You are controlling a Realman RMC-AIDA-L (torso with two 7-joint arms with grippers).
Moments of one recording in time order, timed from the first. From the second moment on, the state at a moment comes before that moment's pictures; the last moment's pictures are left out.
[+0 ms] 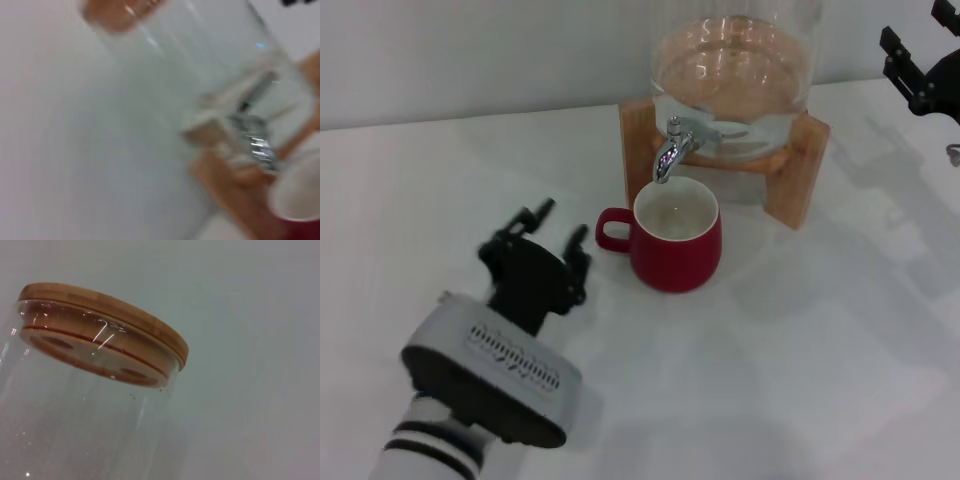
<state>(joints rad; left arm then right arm) -0.16 -2.09 2.50 1.04 2.10 -0.60 -1.91 0.45 2.01 -0.99 -0.24 2.54 1.29 -2.94</state>
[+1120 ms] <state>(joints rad) -0.22 -2.08 2.21 0.72 2.02 -1.36 -2.49 0.41 2.01 -0.87 -0.17 2.55 1.57 -2.73</state>
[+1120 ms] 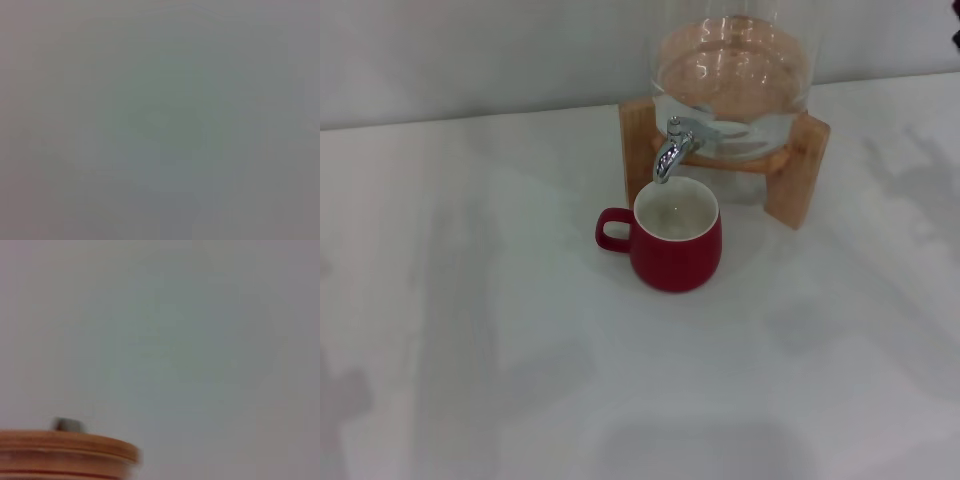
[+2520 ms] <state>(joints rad) -0.38 -2.08 2.12 0.56 2.10 -1.31 -2.68 0.46 2.02 -1.39 -0.18 2.46 1.51 -2.69</state>
